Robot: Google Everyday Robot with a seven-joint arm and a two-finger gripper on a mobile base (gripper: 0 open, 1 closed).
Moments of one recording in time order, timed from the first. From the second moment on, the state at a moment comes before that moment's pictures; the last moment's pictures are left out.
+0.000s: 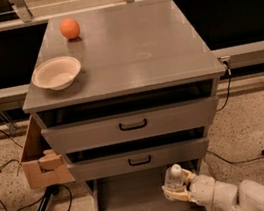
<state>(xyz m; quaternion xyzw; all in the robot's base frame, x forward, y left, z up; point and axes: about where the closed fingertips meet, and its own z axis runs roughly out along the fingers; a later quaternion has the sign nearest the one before) 0.470 -0.104 0.484 -0.36 0.66 0.32 0.58</state>
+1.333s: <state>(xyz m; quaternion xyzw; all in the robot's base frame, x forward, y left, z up) 0.494 0.035 0.388 -0.37 0.60 0.46 0.54</state>
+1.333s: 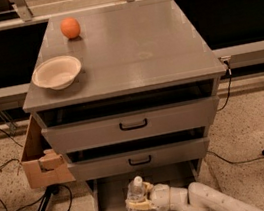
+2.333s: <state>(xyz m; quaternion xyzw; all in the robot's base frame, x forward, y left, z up) 0.505 0.150 0.257 -0.45 0.59 0.45 0.49</state>
